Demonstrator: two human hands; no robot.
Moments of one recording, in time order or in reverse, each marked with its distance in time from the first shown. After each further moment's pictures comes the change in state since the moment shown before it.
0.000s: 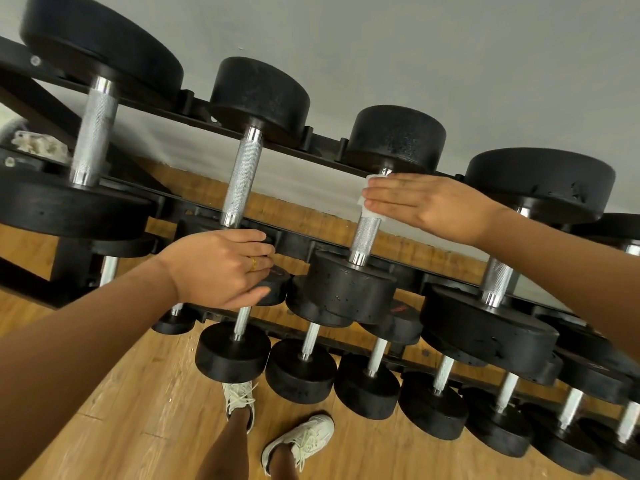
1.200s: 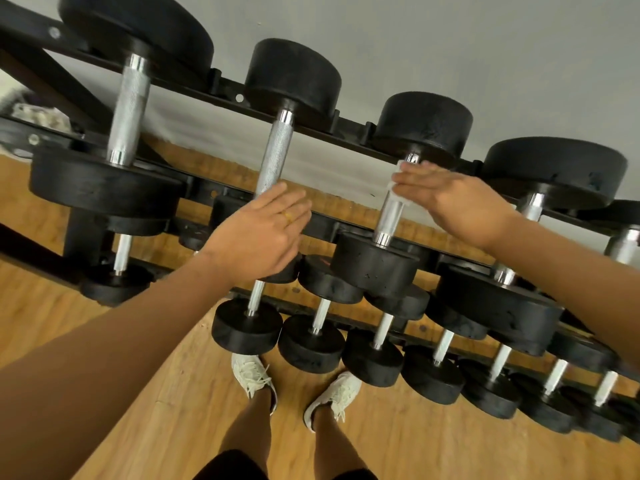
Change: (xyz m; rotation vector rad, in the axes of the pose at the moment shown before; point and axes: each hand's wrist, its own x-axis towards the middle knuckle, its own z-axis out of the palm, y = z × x) left_hand 0.004 0.012 -0.009 -0.037 -0.151 -0.426; right_hand 0.013 -0.042 -0.013 0.057 -0.062 0.373
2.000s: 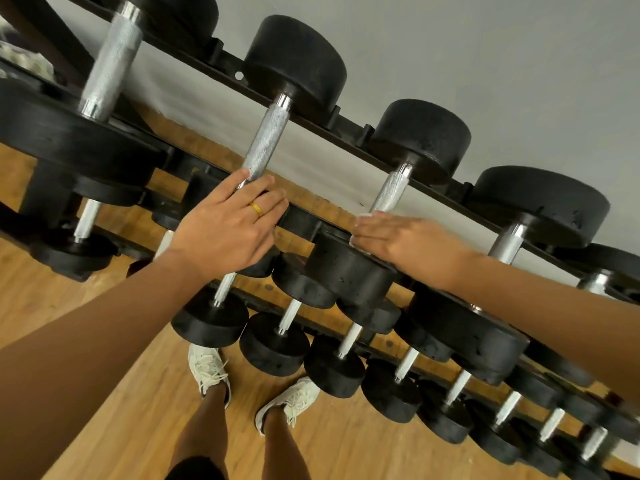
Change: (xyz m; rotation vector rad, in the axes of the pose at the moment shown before) left_hand -0.008 0.022 0.010 0.039 0.098 -0.299; right_hand 0.000 -0.037 0.008 -0.057 -0.061 -0.406
